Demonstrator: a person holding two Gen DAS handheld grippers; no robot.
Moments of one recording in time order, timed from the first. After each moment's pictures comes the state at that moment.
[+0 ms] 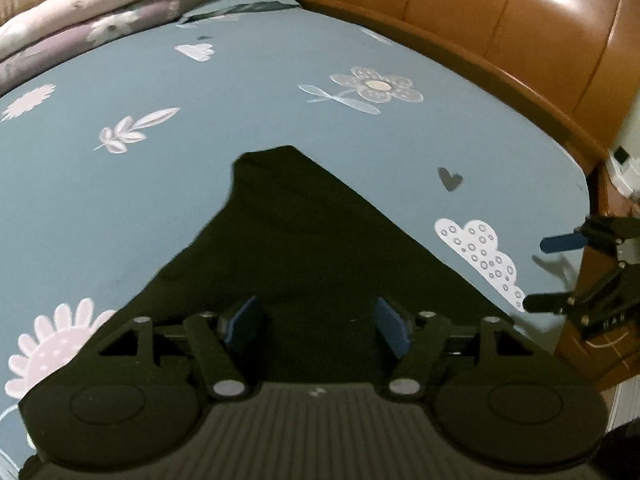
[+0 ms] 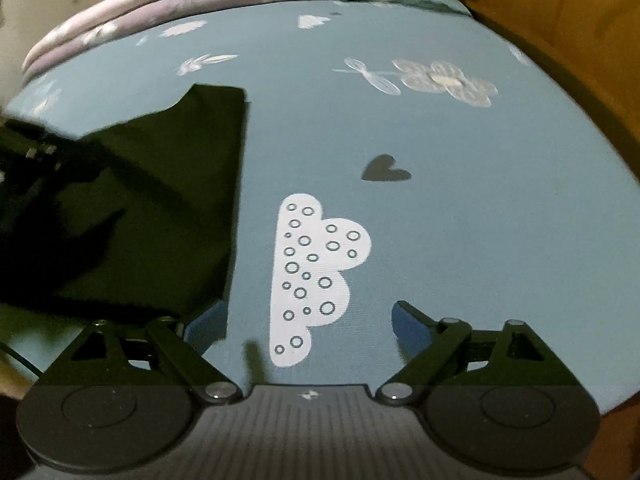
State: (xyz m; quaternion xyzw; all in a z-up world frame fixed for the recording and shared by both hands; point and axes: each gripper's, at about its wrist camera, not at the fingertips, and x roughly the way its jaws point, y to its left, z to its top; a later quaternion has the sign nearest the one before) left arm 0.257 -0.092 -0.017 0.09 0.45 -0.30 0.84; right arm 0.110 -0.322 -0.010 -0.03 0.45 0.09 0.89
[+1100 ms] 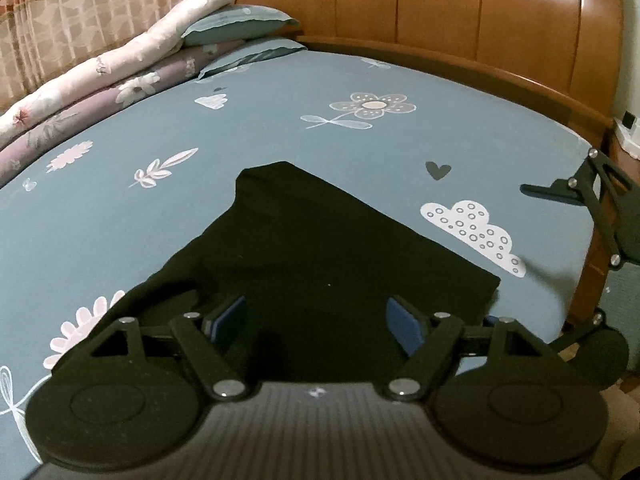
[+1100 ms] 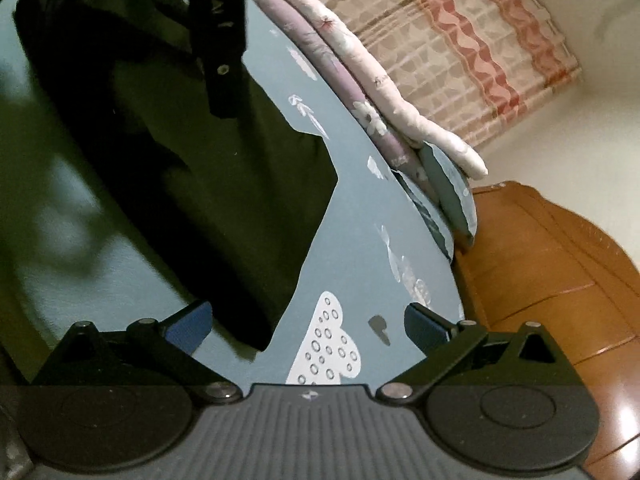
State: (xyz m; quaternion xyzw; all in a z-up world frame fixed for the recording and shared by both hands) left arm 0.175 -0.094 -0.009 0.15 0.35 -0.26 0.89; right arm 0.043 -0.202 -0.054 -0.46 0.22 0.07 0.86
